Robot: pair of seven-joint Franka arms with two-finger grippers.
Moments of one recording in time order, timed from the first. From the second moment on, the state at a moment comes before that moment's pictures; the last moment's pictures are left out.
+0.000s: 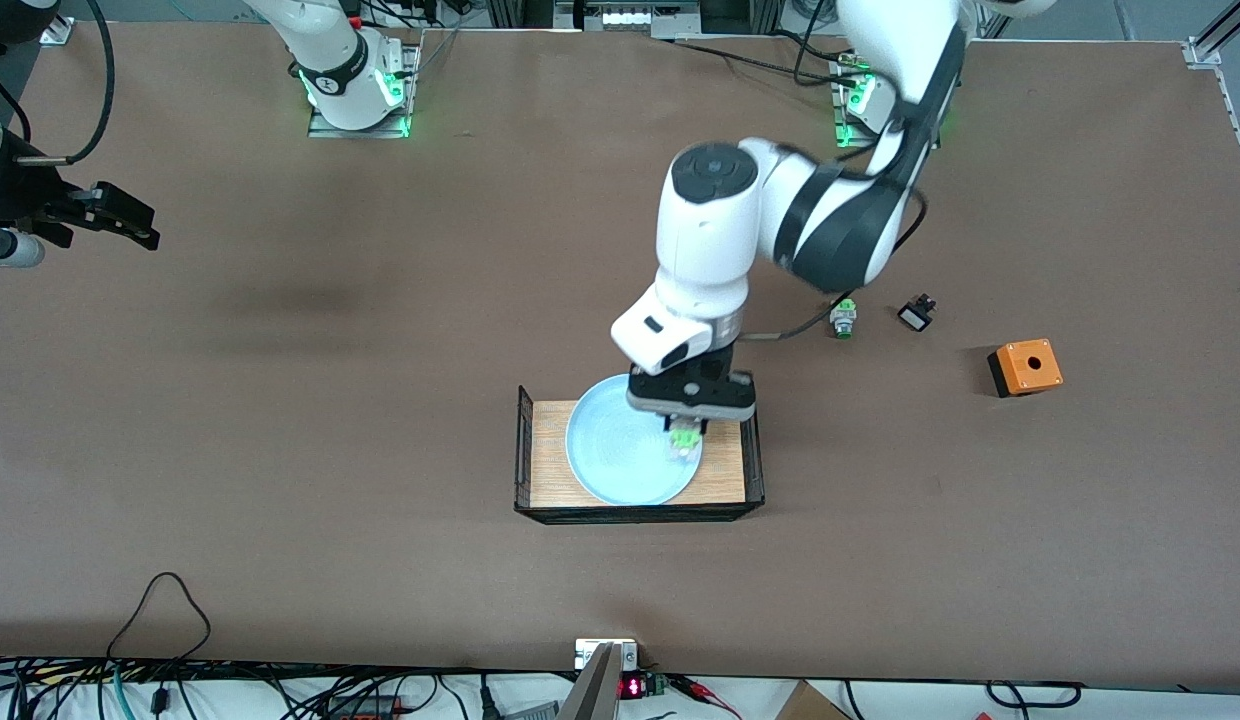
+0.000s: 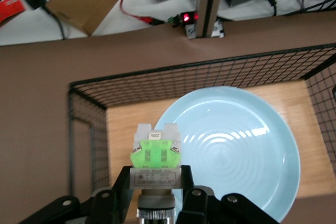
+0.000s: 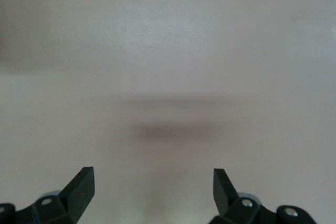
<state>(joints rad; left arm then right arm) -0.65 0.60 0.06 -1.22 0.21 2.07 -0.61 0.02 -0.04 -0.04 -1.71 -0.04 1.63 -0.01</state>
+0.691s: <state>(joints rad) -0.51 0.49 0.07 -1.26 0.19 1.67 -0.18 0.02 -0.03 -0.04 -1.71 -0.04 1.65 -0.01</state>
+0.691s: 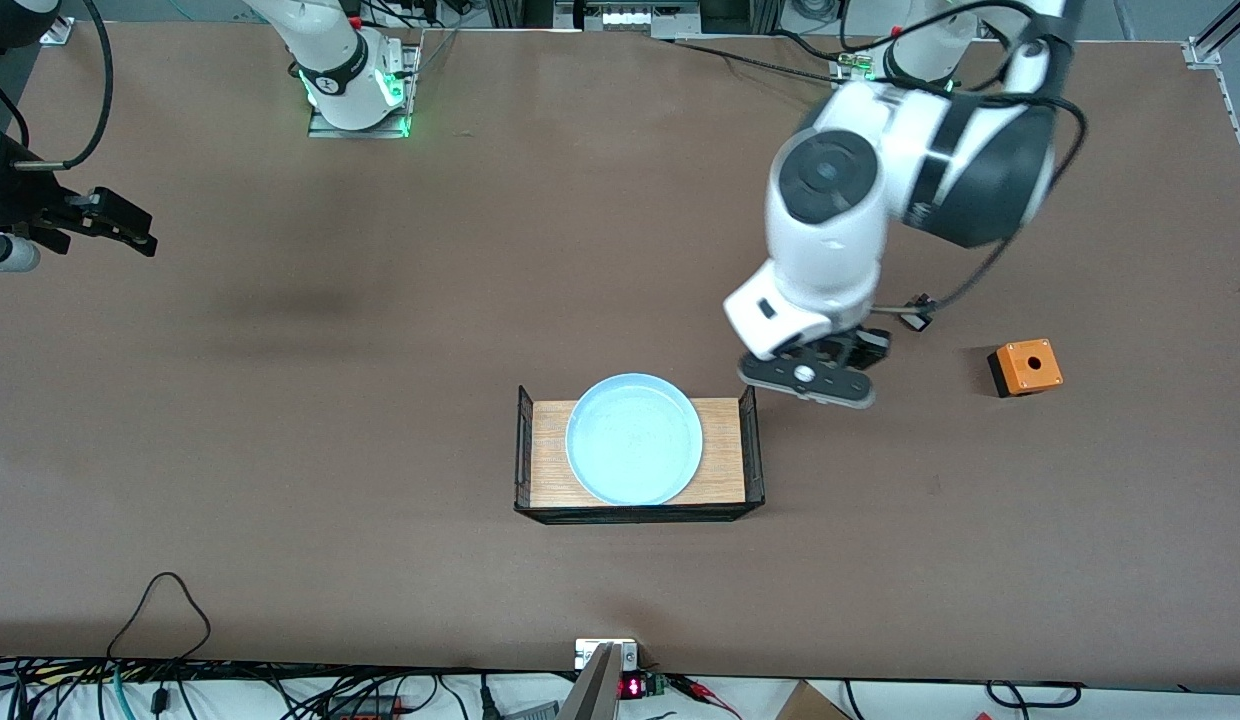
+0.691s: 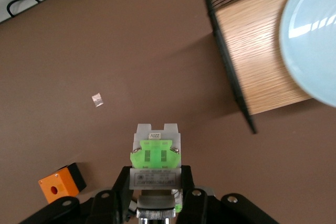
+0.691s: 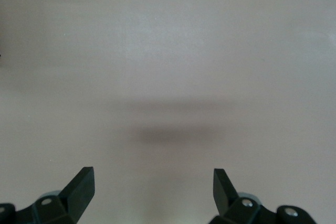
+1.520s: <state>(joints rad) -0.21 0.42 0.07 -1.81 0.12 2.18 0.13 0.02 -0.02 -0.04 -1.70 -0.03 1.62 -0.01</state>
